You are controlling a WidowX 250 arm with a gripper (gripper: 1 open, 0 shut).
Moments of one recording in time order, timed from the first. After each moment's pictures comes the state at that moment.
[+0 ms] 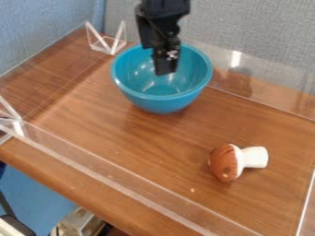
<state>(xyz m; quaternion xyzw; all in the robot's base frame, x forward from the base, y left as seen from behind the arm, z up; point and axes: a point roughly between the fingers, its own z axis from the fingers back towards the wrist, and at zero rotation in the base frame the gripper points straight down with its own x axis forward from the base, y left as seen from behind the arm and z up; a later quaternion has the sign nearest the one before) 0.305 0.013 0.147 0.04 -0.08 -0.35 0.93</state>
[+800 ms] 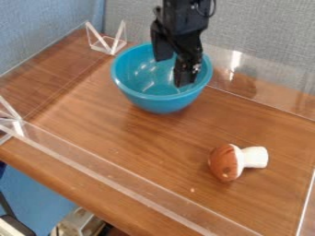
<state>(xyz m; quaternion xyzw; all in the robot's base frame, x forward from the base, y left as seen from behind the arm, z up) 0.323 0.006 0.120 0.05 -0.06 -0.29 0.95</state>
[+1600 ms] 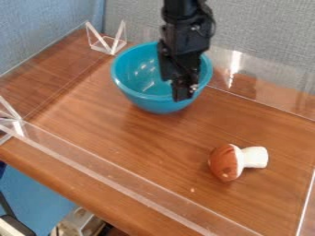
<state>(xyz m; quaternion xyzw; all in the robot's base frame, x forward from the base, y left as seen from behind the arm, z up) 0.315 -0.009 0.105 0.03 -0.05 -0.36 0.93</state>
